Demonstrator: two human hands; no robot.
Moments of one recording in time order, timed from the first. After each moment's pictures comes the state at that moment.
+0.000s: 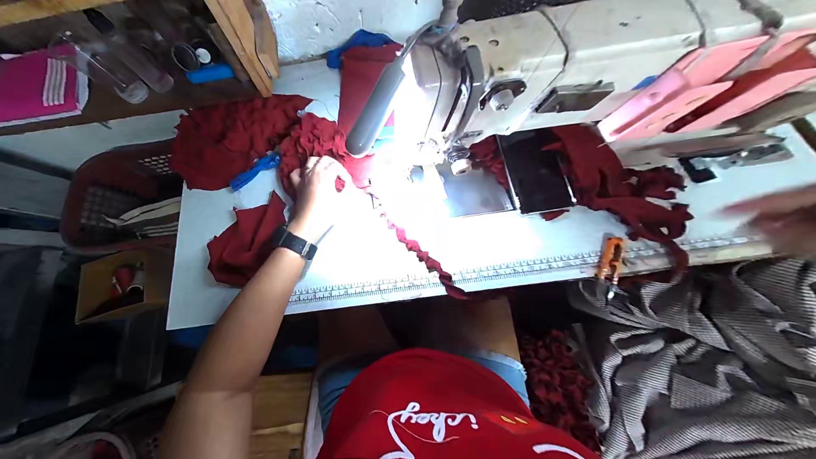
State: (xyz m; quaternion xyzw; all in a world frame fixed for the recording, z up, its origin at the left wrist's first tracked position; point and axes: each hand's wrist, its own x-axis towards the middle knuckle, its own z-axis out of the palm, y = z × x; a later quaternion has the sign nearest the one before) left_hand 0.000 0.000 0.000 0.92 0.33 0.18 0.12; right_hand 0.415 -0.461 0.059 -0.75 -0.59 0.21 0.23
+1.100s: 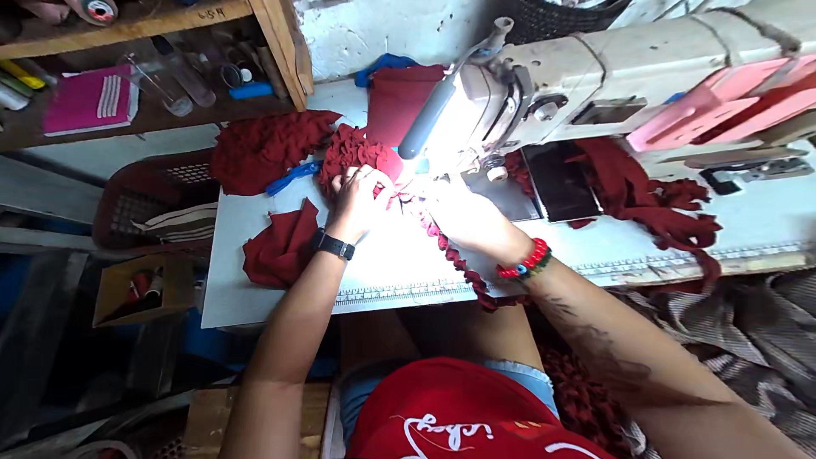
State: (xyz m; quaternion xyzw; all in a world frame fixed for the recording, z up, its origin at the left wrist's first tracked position) left_hand 0.001 -0.006 0.001 0.91 0.28 0.23 0.18; right_hand 0.158 -0.177 0.021 -0.74 -0.65 0.05 0.15
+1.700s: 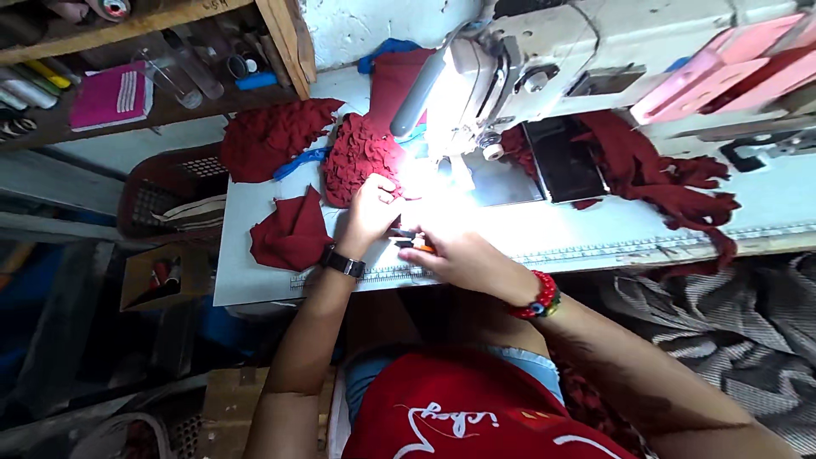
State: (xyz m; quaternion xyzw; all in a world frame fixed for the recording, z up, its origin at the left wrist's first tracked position) left_hand -0.031 -0.078 0.018 0.82 0.30 0.25 0.42; right_hand 0.109 -0.228 0.026 -0.67 -0.65 0.20 0.28
